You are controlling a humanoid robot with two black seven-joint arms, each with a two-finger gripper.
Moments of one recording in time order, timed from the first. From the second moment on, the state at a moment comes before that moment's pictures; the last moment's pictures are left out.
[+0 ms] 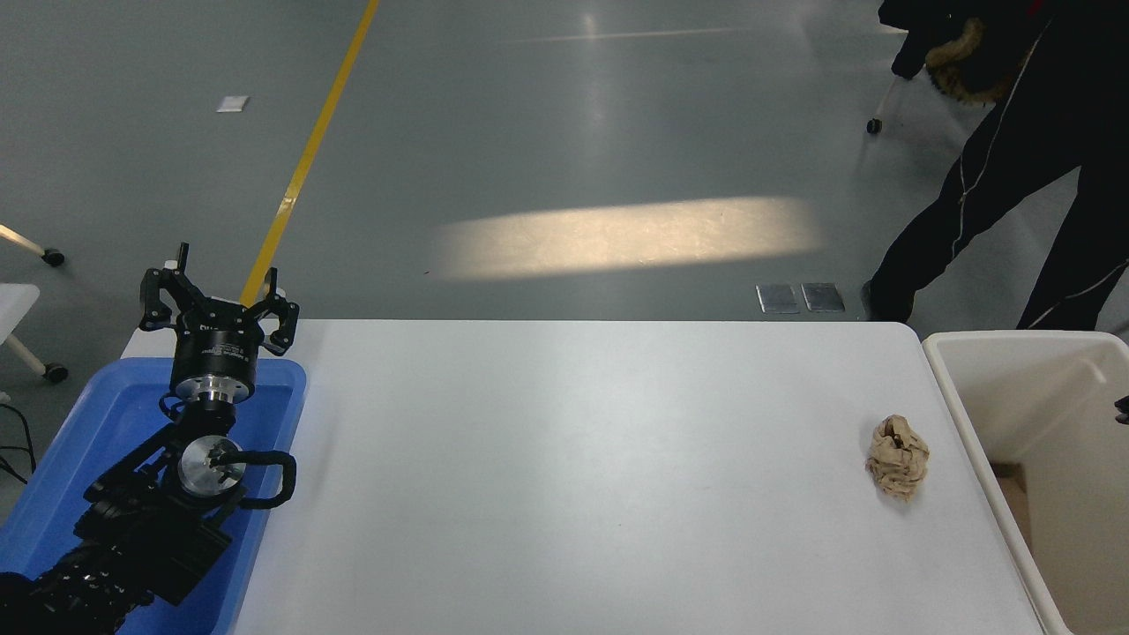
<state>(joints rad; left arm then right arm) -0.61 0.19 -0.97 -0.40 -0.12 -0.53 -0.56 1.10 -0.74 -0.88 0.57 0.04 0.25 0.04</state>
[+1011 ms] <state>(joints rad) -0.61 0.19 -0.97 -0.40 -0.12 -0.53 -0.56 2.71 -0.18 -1.48 1.73 0.28 0.69 0.04</state>
